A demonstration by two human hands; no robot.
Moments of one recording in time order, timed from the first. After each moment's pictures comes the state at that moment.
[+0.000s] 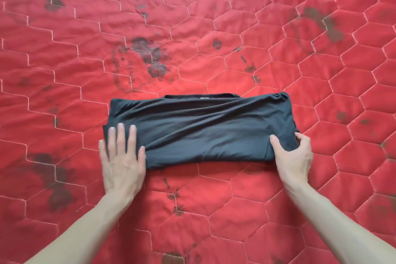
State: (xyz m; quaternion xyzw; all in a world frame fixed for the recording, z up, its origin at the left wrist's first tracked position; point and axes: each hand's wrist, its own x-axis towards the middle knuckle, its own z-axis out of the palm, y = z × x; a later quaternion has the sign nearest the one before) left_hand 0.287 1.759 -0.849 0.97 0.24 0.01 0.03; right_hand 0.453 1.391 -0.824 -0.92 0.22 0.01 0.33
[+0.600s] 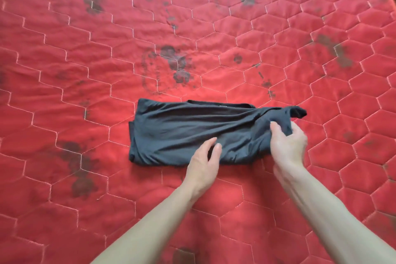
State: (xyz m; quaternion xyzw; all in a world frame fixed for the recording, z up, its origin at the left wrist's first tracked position) left_hand 0.344 1.643 -0.786 0.75 0.30 -0.09 0.58; right_hand 0.462 1.500 -0.717 -0.84 0.22 0.06 0.49
